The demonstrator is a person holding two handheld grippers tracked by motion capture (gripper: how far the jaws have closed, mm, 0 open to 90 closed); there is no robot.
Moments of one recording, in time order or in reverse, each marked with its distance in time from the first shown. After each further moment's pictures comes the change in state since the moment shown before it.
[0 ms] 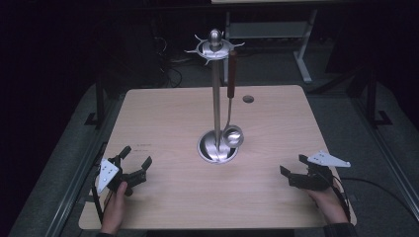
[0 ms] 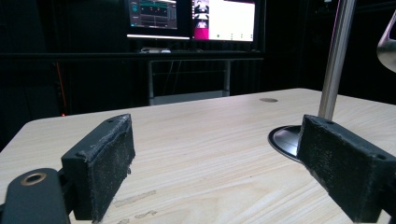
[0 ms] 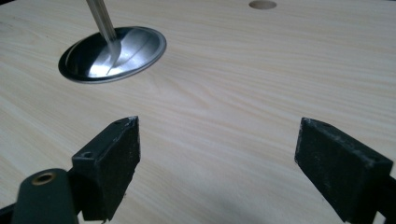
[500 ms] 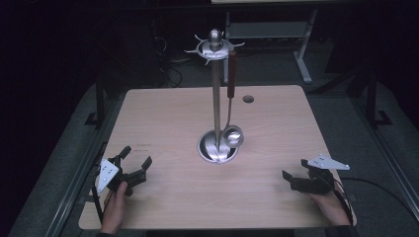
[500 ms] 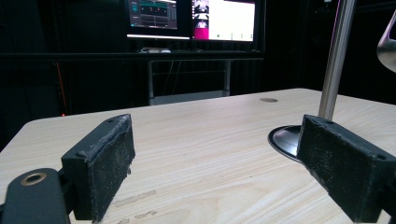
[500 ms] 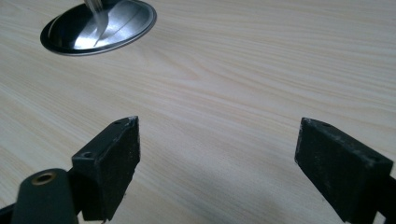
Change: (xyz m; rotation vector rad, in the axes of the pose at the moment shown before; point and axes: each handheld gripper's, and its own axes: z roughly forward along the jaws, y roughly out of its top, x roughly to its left) left arm 0.000 0.000 0.000 0.000 0.000 0.000; right arm -0.005 -0.012 0.002 0.062 -0.017 -0.009
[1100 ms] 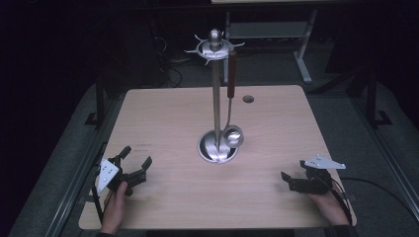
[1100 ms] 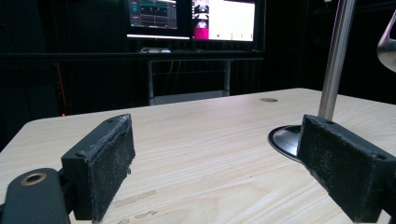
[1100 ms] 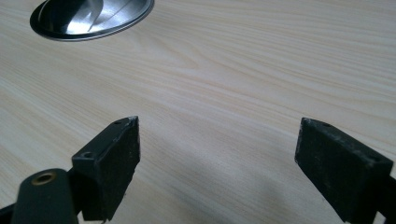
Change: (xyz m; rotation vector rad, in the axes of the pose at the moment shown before) left arm 0.000 0.000 0.000 0.000 0.000 0.000; right arm 0.001 -0.002 0.005 0.038 -0.011 -0.014
